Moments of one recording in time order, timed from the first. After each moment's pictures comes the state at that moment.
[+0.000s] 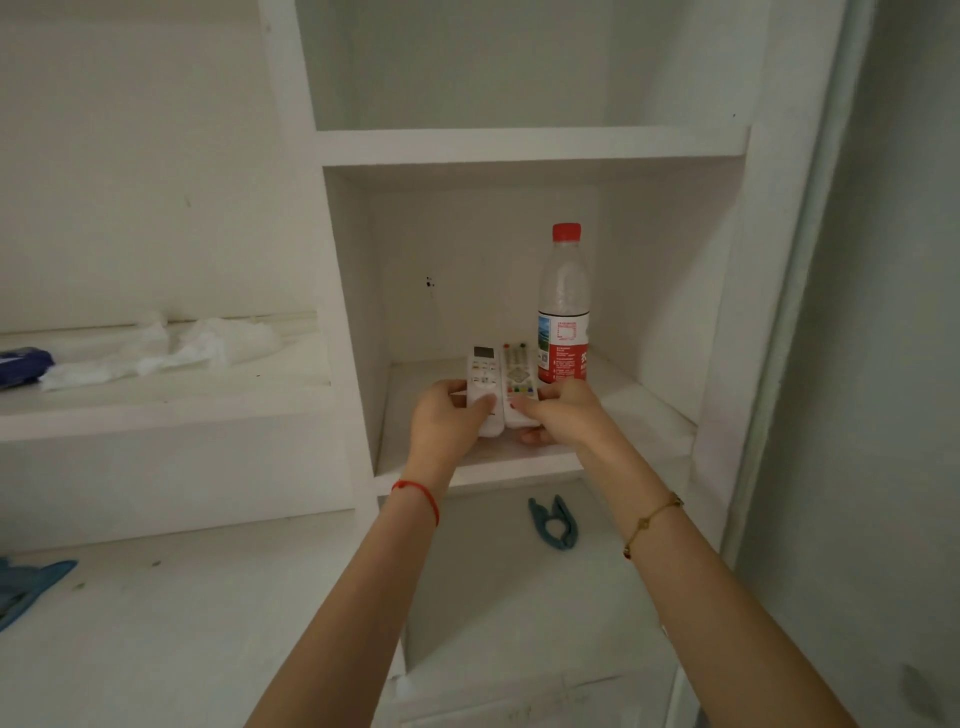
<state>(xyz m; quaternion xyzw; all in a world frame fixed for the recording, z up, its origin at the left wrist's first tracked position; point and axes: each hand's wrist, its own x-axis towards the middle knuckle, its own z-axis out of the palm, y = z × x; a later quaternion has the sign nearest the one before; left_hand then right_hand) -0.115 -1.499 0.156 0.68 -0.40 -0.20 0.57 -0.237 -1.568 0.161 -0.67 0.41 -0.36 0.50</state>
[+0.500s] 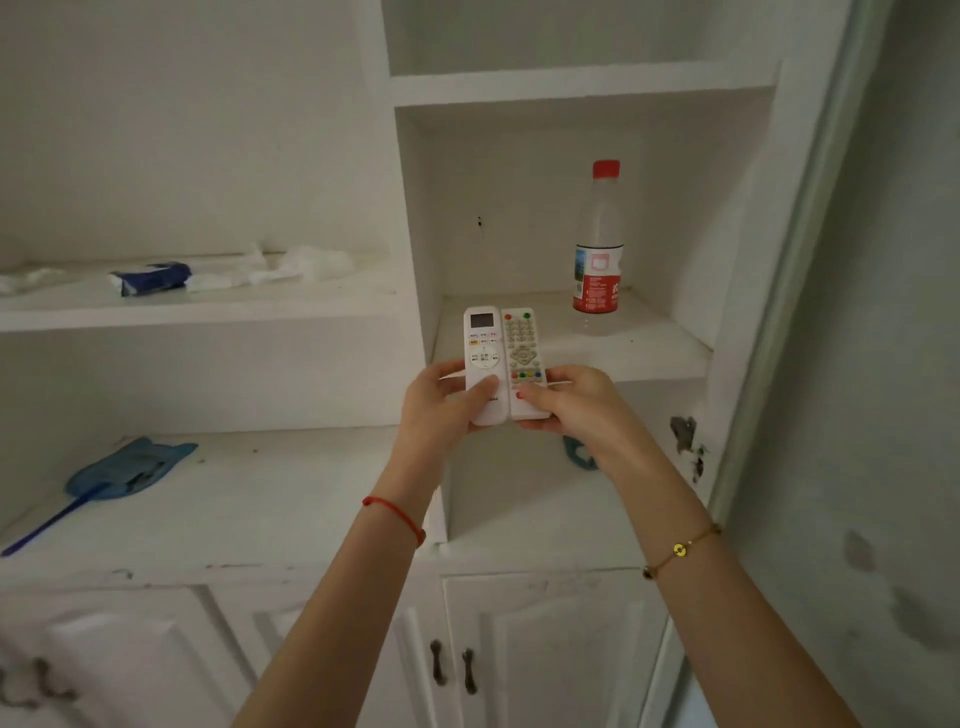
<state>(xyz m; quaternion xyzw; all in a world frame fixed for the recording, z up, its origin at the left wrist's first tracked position) -0.150 -1.363 0.122 0.60 -0.33 -0.26 0.68 -0.280 -1.440 0.140 -0.63 0.30 -0.35 0.62</state>
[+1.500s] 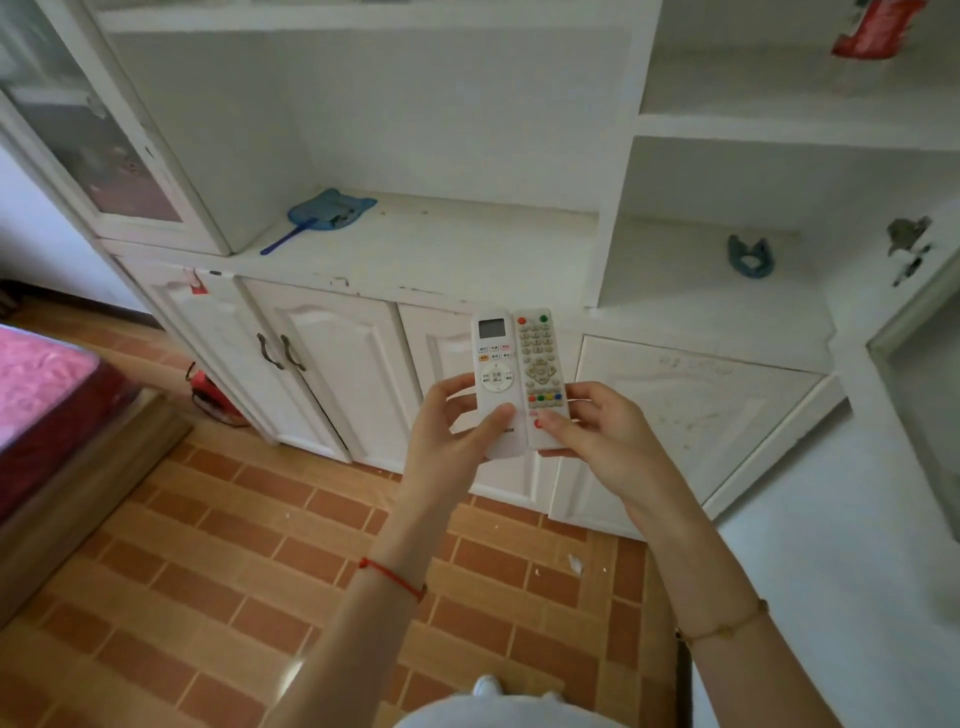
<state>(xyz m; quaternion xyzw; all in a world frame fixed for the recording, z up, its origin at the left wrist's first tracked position) -0.219 -1.058 -0.009 0.69 -0.15 -0.25 0.67 -0.314 -1.184 0.002 -0.68 0.31 -0.14 0.65</state>
